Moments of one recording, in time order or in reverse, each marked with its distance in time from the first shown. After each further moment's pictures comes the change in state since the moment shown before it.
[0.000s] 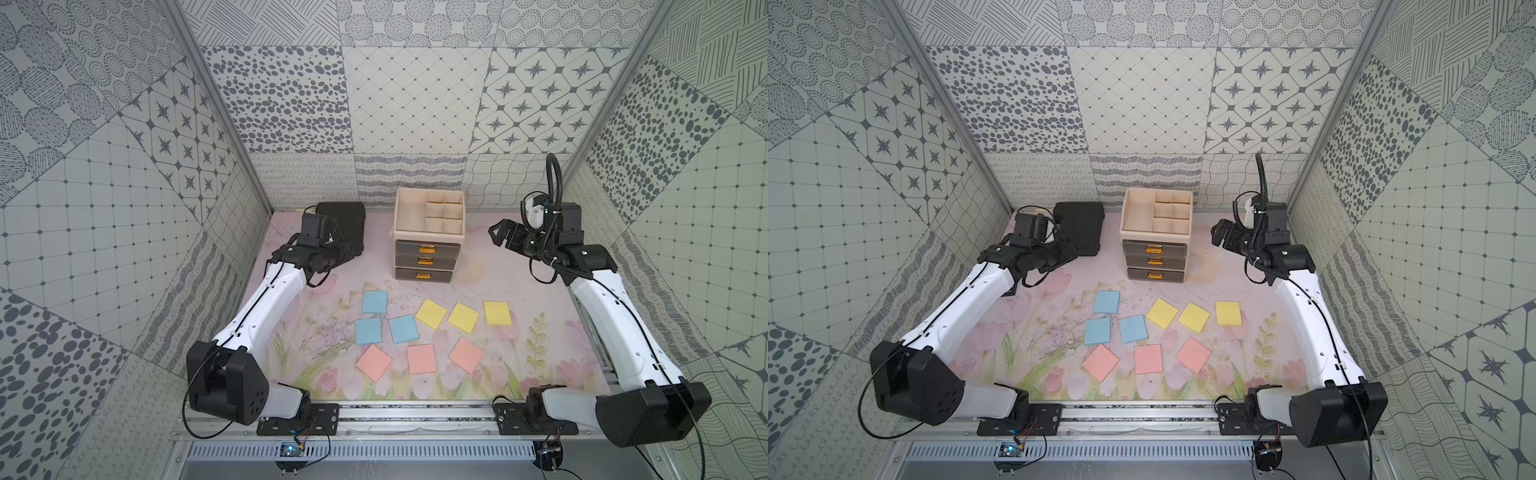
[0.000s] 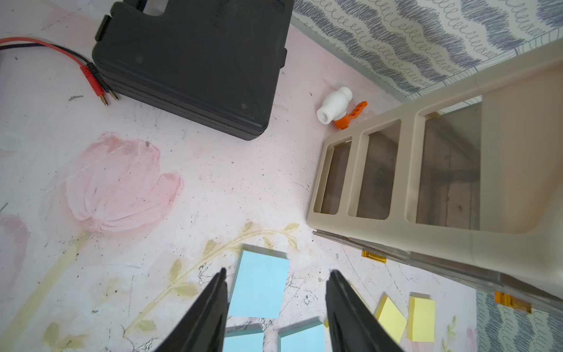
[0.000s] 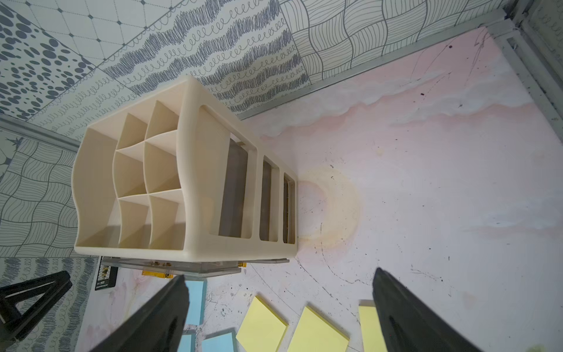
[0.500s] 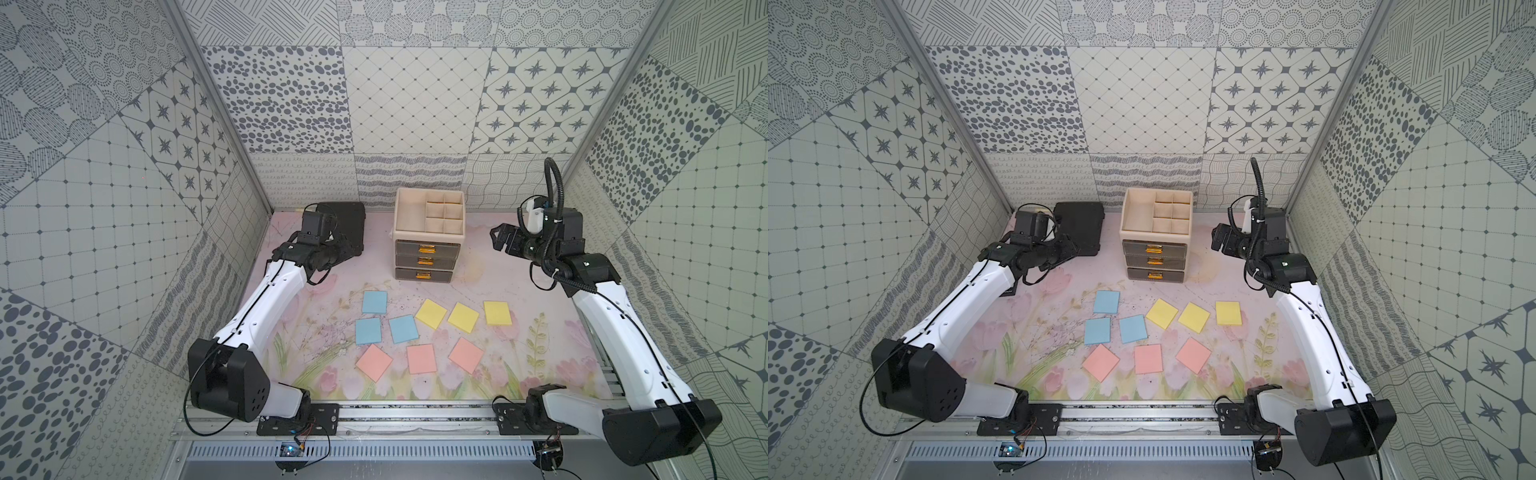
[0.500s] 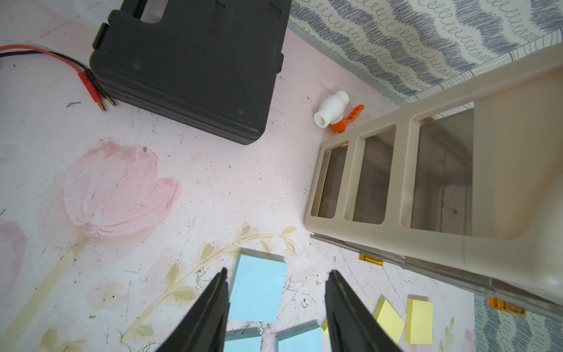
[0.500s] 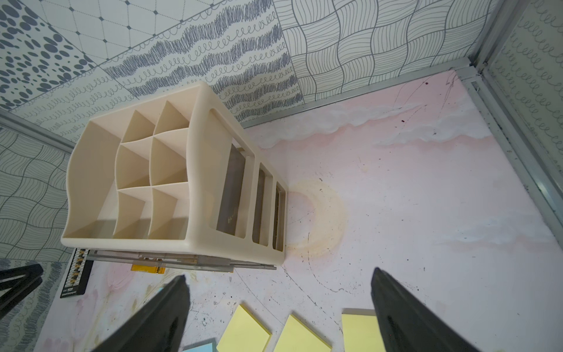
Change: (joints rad) left arm -0.001 0.010 0.018 0.000 0.000 0.002; right arm 0.053 -0.076 -0.053 0.037 0.133 -0.058
